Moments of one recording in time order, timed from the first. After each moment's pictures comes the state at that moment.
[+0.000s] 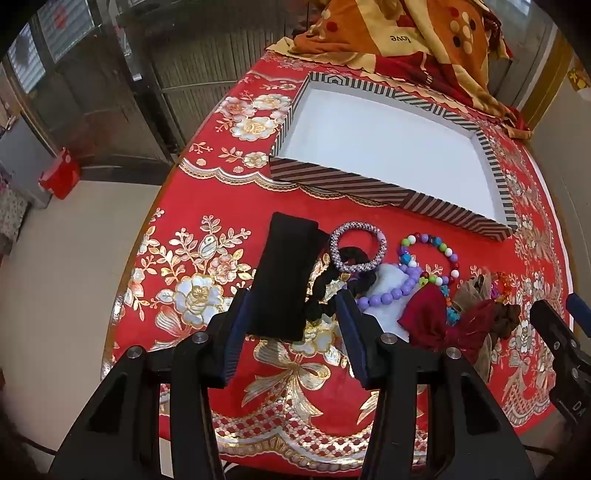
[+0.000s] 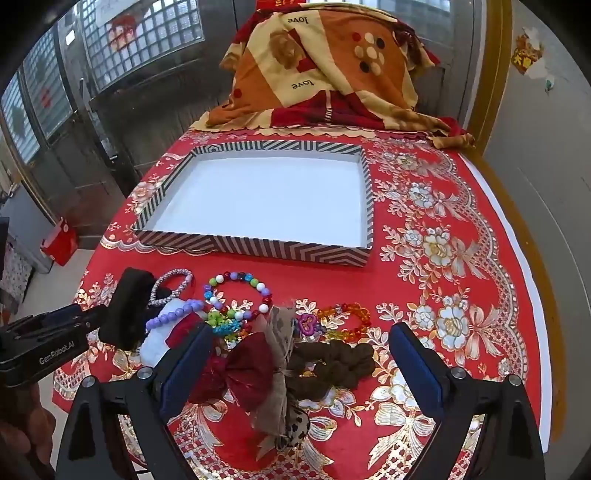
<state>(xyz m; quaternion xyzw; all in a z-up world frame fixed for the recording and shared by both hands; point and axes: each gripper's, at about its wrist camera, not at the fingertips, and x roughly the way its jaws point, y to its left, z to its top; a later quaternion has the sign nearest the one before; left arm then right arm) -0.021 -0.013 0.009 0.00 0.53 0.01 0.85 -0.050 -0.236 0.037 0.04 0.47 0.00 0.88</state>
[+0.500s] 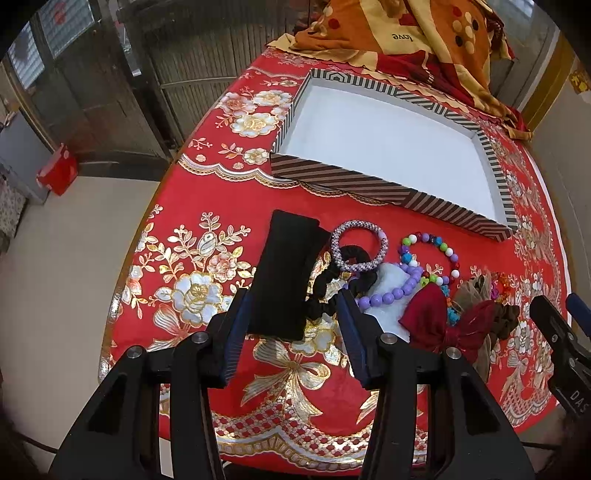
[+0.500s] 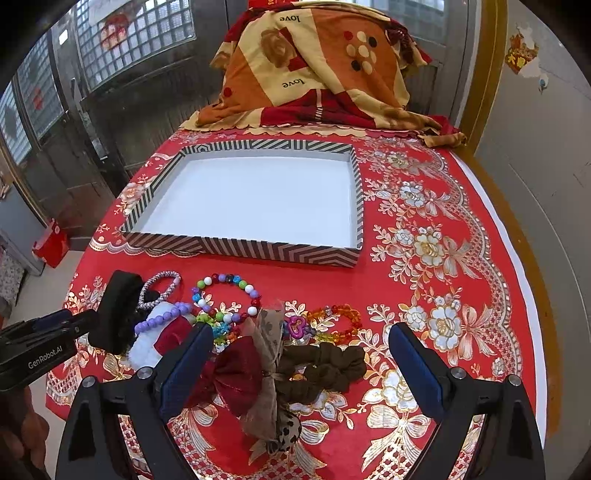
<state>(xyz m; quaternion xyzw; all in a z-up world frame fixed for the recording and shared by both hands) -0.018 -0.011 0.007 -0.01 0.54 0.01 0.84 -0.048 -0.240 0.033 0.03 0.46 -0.01 0.88</state>
